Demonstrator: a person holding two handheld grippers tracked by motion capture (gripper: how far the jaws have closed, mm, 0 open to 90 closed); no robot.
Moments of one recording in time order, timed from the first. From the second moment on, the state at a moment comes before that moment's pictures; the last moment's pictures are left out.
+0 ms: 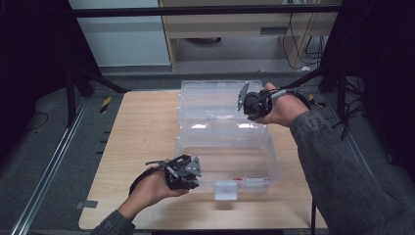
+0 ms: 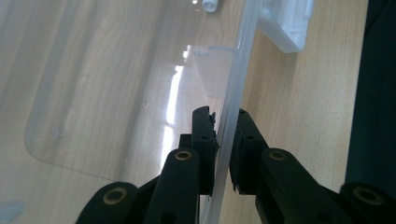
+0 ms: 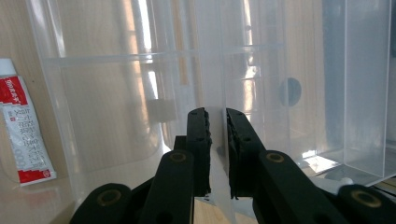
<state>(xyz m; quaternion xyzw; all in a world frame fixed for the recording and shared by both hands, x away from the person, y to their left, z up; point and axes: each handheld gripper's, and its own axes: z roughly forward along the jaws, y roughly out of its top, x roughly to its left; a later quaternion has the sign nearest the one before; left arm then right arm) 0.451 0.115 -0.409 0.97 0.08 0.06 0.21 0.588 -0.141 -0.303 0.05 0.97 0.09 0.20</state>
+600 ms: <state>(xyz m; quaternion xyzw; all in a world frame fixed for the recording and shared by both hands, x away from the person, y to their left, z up) 0.450 0.116 -0.410 0.97 0.09 0.07 0.22 0.581 -0.135 -0.297 0.05 0.98 0.09 0.19</state>
